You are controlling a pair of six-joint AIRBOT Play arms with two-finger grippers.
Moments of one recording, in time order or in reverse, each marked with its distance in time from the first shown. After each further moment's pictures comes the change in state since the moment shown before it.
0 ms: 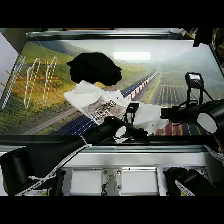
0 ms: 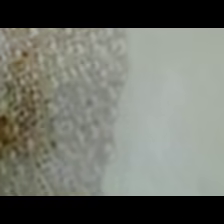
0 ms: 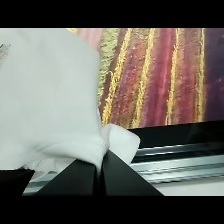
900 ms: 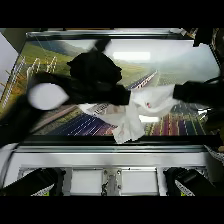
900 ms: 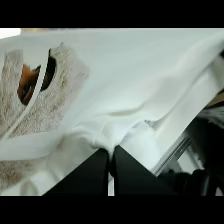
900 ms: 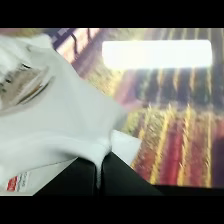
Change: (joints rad) left arm 0.298 0.430 0.370 -0.035 -0.358 0.254; right arm -0.008 -0.034 0.429 0.079 -0.006 -0.133
